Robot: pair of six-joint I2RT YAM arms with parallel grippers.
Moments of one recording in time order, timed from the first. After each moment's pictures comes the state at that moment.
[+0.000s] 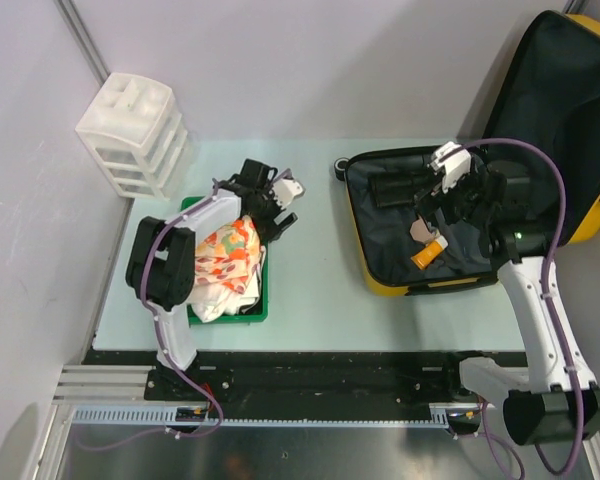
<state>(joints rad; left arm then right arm) -0.38 1.92 1.38 -0.50 0.18 0.59 0.09 1.03 1.19 -0.56 -0.37 -0.50</state>
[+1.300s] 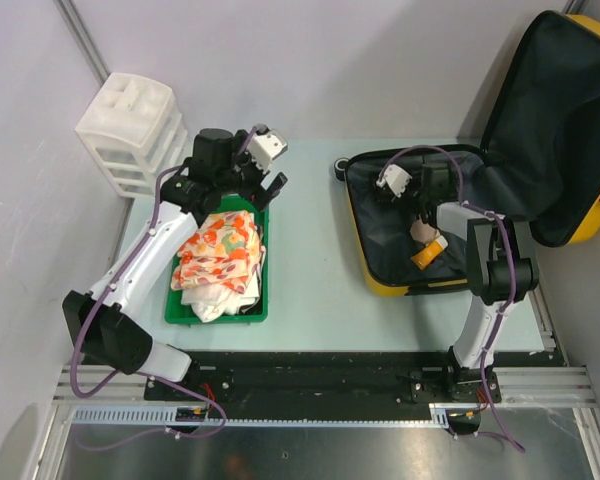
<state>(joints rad) -0.40 1.44 1.46 -0.52 0.23 0.47 0.10 1.92 1.16 0.12 -0.21 -0.92</state>
